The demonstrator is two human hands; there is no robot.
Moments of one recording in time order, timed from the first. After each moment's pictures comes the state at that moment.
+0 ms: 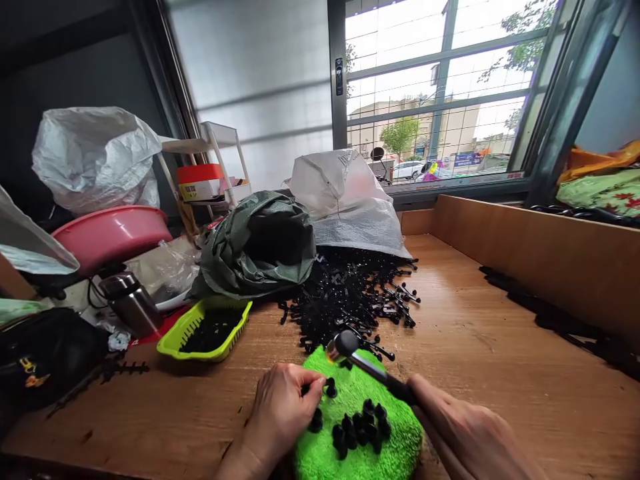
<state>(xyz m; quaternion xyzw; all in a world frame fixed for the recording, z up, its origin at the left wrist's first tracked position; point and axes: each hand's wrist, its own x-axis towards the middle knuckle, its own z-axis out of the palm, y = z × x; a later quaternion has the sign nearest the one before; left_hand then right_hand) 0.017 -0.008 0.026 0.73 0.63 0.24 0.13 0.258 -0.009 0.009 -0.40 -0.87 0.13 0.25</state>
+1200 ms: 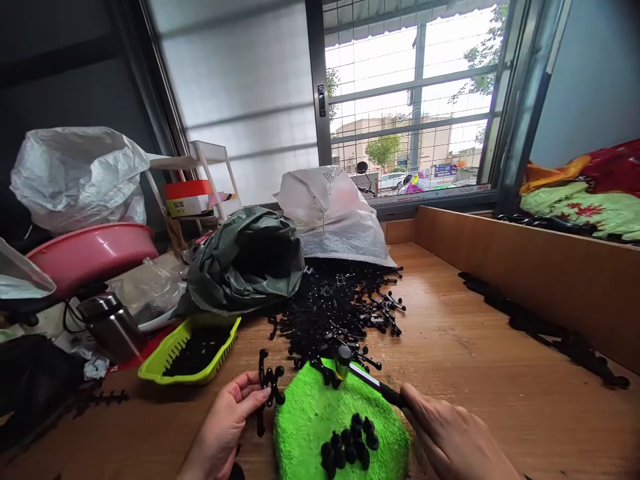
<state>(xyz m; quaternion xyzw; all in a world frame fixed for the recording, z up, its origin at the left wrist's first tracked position) -0.031 -0.007 0.010 0.33 0.54 0.56 0.53 0.269 0.007 -0.015 -0.50 -0.84 0.01 0.20</state>
